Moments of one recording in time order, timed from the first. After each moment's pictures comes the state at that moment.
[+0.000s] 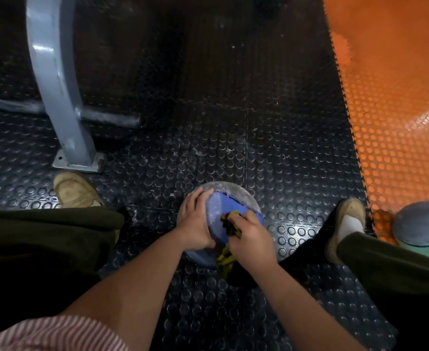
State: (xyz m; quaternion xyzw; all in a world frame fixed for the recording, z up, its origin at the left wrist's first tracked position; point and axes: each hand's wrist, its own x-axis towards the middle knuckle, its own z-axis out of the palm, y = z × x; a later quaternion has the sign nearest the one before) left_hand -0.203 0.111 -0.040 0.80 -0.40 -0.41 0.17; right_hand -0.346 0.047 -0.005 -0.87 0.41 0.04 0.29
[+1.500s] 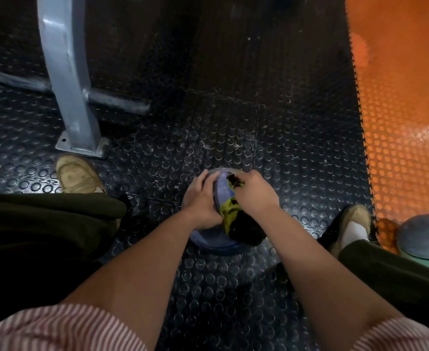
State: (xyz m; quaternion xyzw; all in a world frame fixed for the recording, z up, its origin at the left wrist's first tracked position) left_hand -0.185 0.088 -0.040 0.80 -0.37 -0.41 0.23; right_hand -0.274 -0.019 0.002 -0.85 0.43 0.11 0.28
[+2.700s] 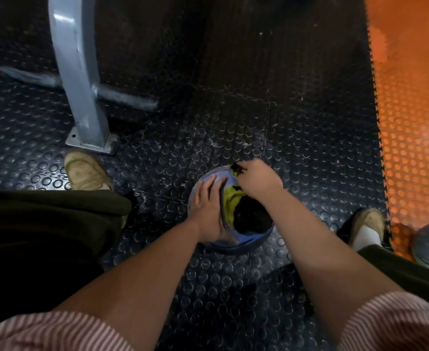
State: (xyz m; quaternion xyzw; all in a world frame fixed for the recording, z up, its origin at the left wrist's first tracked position) left_hand -0.197 0.104 -0.043 0.80 -0.42 -0.39 0.17; right_hand -0.245 -0.043 0.002 -0.85 0.41 0.16 0.30
